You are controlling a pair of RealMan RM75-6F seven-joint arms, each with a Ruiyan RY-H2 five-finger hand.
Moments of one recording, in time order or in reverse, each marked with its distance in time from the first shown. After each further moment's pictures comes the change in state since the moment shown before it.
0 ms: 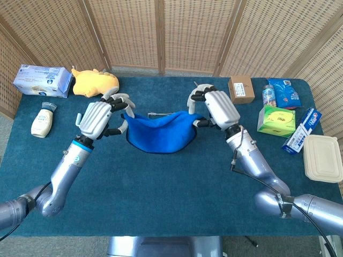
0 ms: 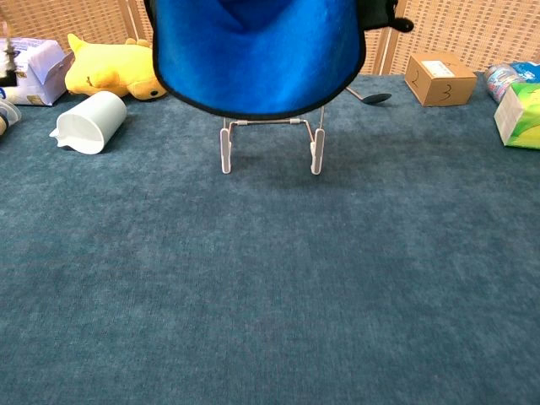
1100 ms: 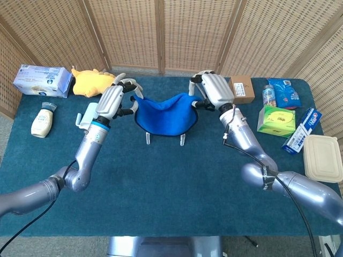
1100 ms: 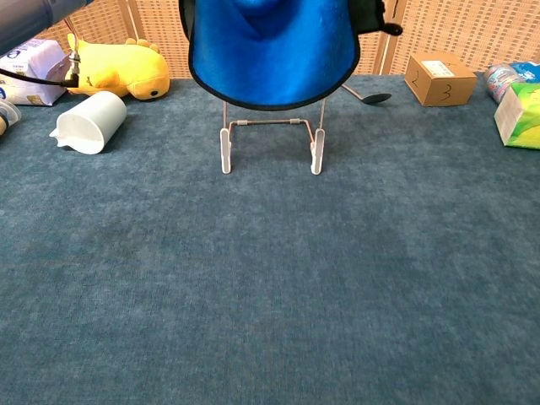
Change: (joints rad) left arm -0.161 -0.230 -0.077 0.384 -0.146 -0.124 -0.024; right arm 0.169 -0.102 -0.011 0.312 0.175 -0.156 -0.047
